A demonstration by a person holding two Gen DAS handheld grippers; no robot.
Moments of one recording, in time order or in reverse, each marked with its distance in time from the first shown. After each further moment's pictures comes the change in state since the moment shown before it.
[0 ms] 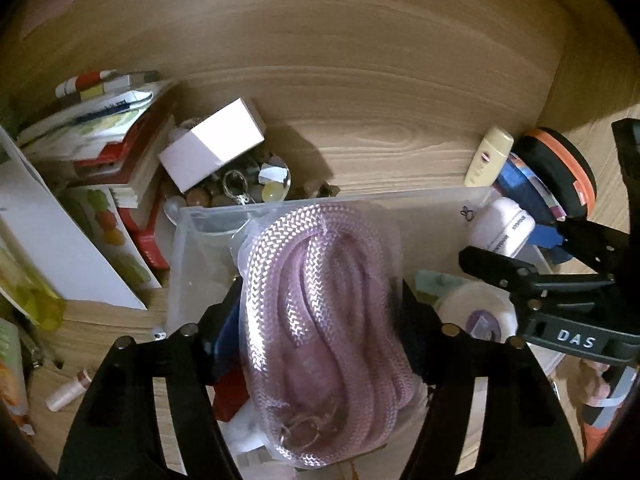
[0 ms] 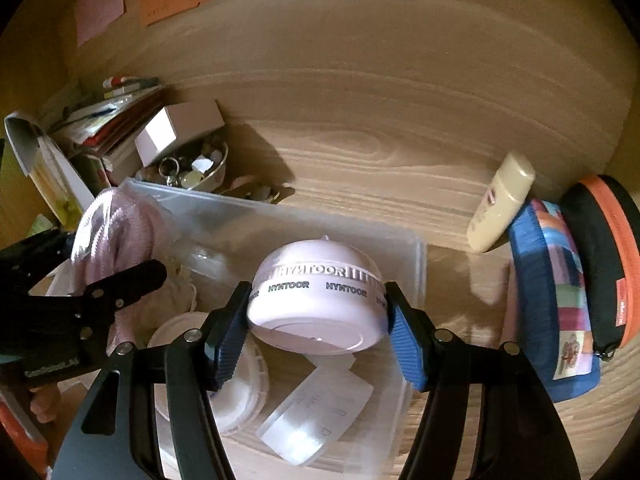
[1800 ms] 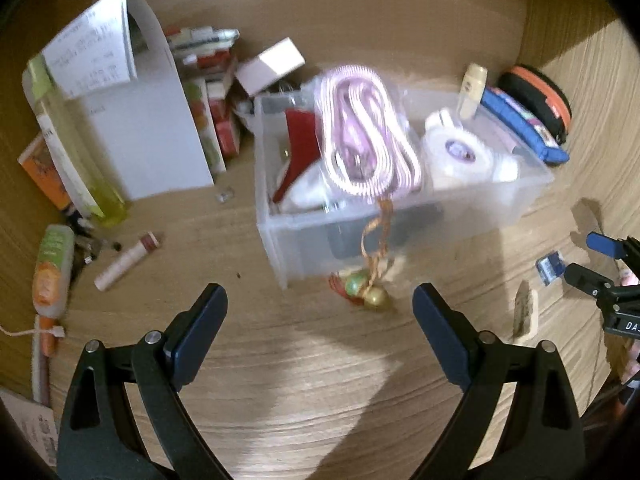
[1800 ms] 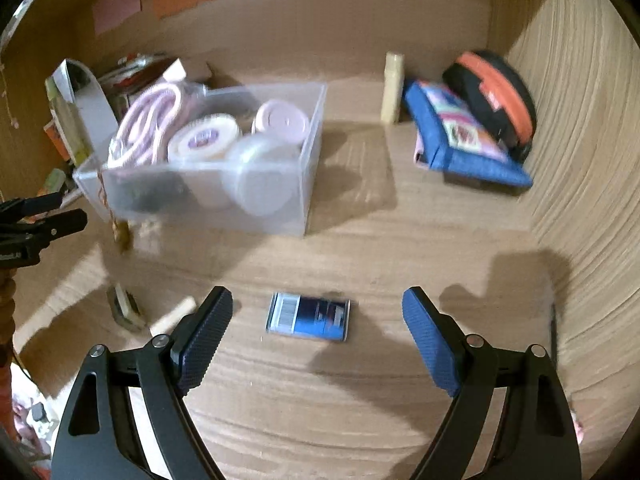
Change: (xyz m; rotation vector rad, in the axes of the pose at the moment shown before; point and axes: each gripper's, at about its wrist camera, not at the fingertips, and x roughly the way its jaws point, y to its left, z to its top) left arm -0.071 0.006 -0.102 0.063 0.071 0.094; right arm -0.092 -0.019 -0.150 0.118 0.000 -0.080
